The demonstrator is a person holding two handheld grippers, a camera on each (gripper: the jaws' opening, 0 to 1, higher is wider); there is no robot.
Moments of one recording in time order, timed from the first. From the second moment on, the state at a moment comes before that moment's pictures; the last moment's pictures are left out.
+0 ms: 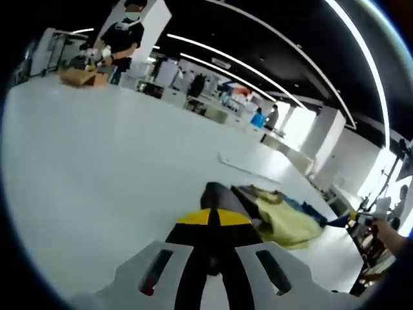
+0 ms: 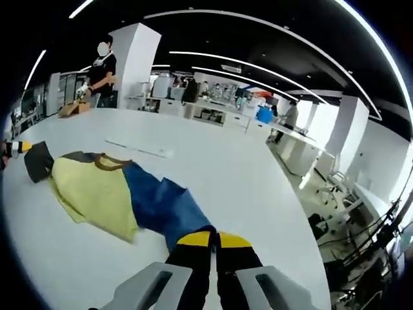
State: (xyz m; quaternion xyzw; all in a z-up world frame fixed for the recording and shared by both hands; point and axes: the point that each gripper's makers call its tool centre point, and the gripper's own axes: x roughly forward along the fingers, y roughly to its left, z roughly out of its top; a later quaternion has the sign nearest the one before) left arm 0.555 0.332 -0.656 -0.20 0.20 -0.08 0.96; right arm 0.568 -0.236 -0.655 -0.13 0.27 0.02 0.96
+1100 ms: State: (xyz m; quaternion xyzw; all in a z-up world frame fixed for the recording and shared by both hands) left arm 0.559 0.388 -0.698 -0.20 0.24 -0.02 0.95; right arm 0.535 -0.308 -0.715 -0.12 0.36 -0.06 0.92
